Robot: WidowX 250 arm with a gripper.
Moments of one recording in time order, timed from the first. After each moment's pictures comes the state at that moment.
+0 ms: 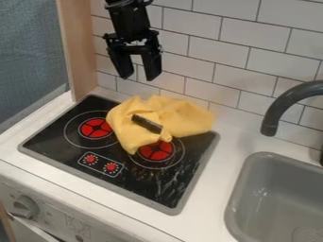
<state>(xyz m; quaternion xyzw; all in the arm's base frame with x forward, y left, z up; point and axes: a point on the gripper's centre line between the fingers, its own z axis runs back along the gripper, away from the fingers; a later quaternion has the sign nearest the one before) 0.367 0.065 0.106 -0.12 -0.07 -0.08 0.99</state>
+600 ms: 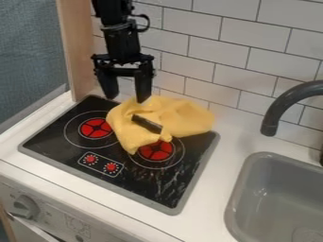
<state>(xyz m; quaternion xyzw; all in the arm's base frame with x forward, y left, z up) 0.345 0.064 0.077 -0.08 -0.03 0.01 1.00</state>
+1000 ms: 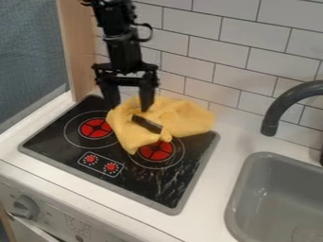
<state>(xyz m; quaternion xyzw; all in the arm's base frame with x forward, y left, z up) 0.340 0.045 0.069 -0.07 -0.03 0.03 1.00</state>
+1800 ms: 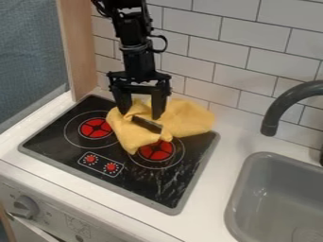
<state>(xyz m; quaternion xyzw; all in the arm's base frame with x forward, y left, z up) 0.355 0.041 0.050 -0.07 -0.01 0.02 1.00</state>
